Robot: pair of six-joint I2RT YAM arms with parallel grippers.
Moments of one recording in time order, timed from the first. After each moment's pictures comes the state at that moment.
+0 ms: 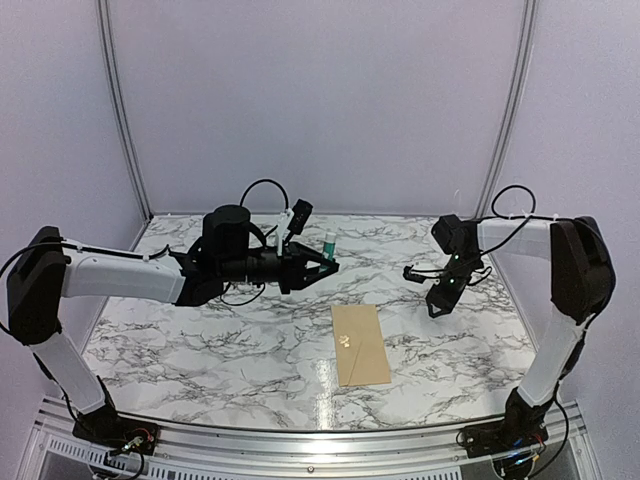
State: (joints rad) left arm -0.84 1.67 1.03 0.49 0.55 -0.30; right arm 0.29 1.78 1.21 -0.86 -0.04 -0.63
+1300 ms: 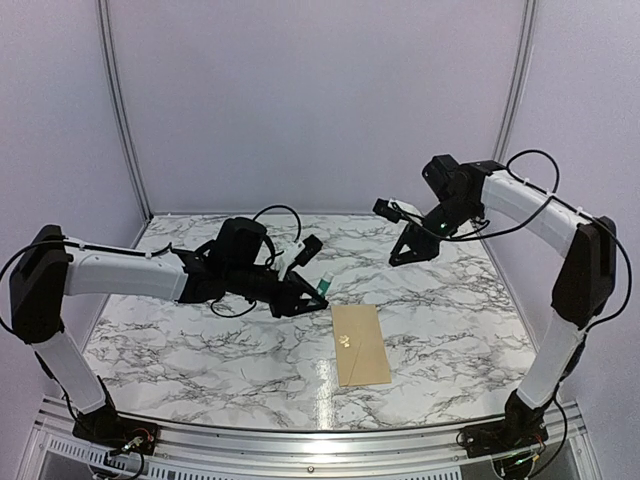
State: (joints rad) left arm -0.84 1.69 1.05 0.15 0.59 -0.14; right arm 0.38 1.76 1.65 -1.12 -0.55 -0.67
